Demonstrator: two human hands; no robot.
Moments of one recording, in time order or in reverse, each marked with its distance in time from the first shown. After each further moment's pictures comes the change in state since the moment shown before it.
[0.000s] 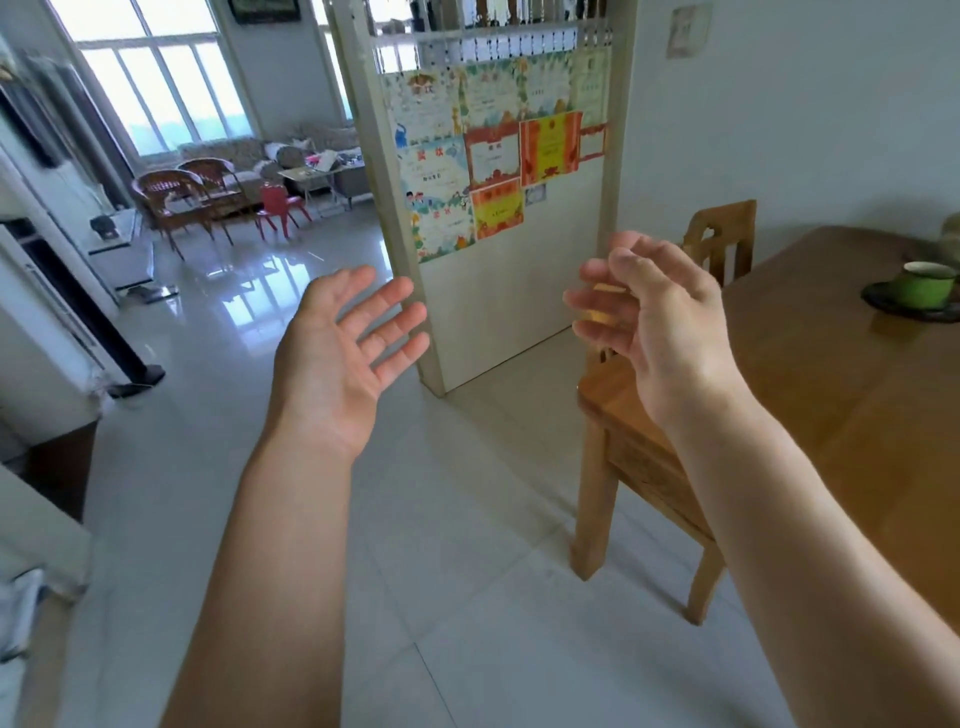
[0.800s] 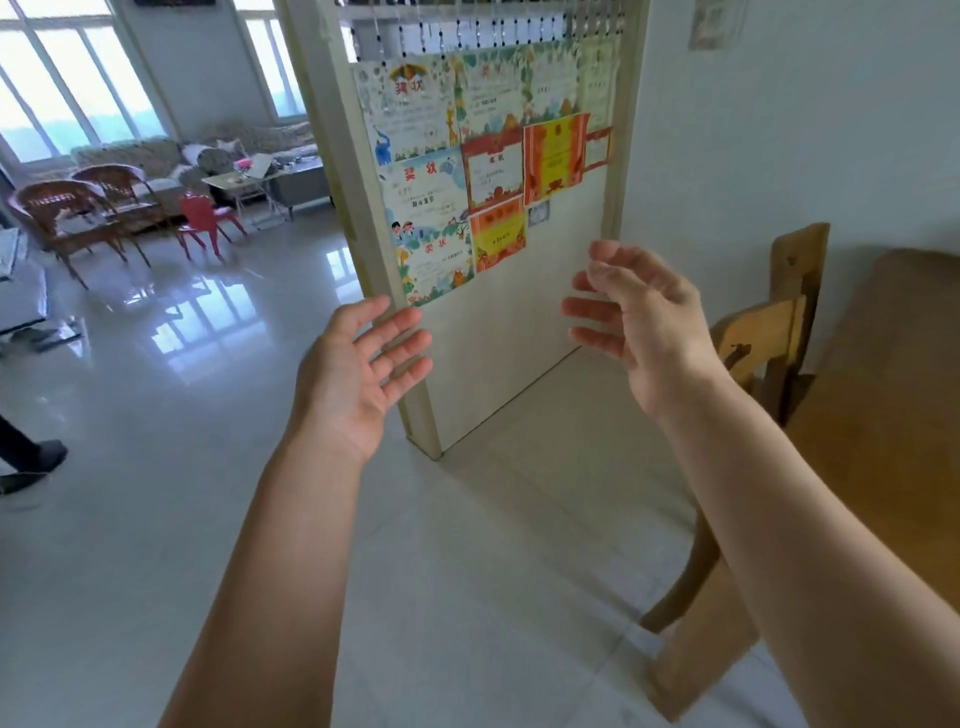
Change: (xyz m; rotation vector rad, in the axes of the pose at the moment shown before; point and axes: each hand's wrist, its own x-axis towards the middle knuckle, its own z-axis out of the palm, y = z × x) left_hand 0.464 0.004 -0.066 0.032 -0.072 -0.145; right_hand 0.358 0.158 0.208 -0.107 0.097 0.035
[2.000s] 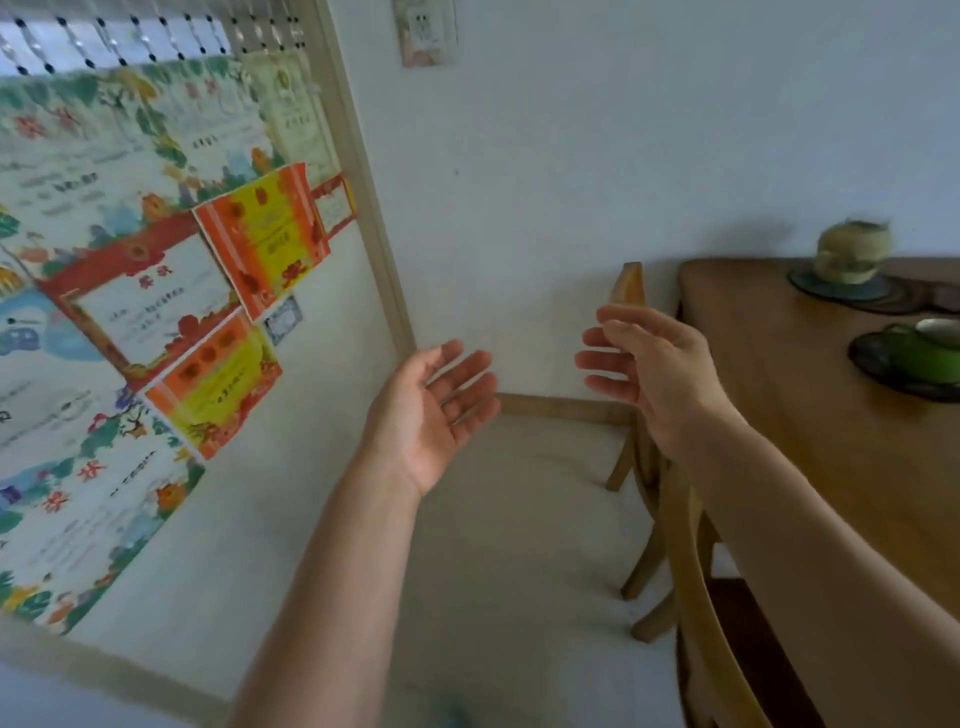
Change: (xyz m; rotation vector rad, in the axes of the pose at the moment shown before) left_hand 0.485 -0.191 0.384 -0.002 -0.650 -0.593; right_hand 0.475 0.062 -0.196 -0.069 0.604 0.004
